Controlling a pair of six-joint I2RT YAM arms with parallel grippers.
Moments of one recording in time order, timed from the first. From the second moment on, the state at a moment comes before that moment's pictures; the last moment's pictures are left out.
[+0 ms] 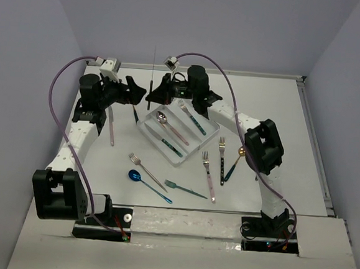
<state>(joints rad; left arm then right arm) 0.01 1.28 0.96 0.13 0.56 -0.23 0.66 2.19 1.82 0.35 -0.83 0.48</state>
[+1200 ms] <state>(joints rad) 0.20 1.13 0.78 -0.17 0.01 0.25 0.93 2.22 1.92 -0.95 0.10 0.01</state>
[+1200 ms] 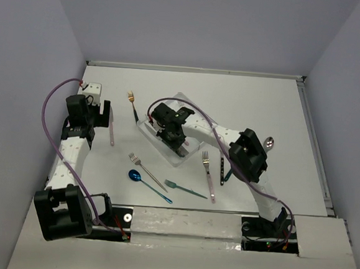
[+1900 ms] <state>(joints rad) 0.20 1.15 0.78 -0.17 0.03 0.26 0.93 2.31 2.02 -1.01 0.09 0.06</state>
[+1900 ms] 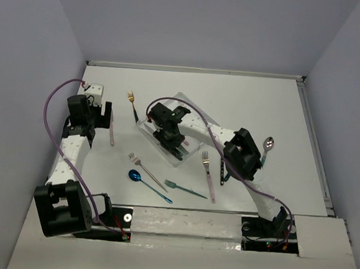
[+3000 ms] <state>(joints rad) 0.12 1.79 1.07 -0.30 0.07 0.25 0.93 2.19 1.91 -0.93 0.15 0.07</state>
